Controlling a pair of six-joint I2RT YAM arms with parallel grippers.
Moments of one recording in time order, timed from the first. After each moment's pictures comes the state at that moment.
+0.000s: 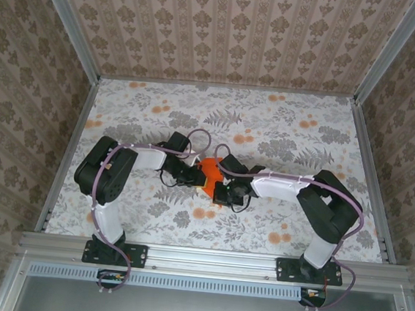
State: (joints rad) left arm -0.53 1.85 0.90 -0.26 0.75 -0.39; right arm 0.78 1.74 0.93 -0.38 -0.27 0.84
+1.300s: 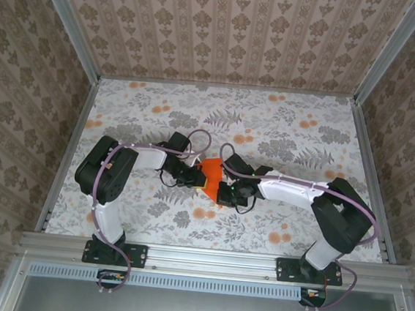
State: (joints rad) left arm -0.53 1.85 0.91 -0.29 0.76 -0.39; right arm 0.78 1.66 0.93 -0.45 -0.27 0.84
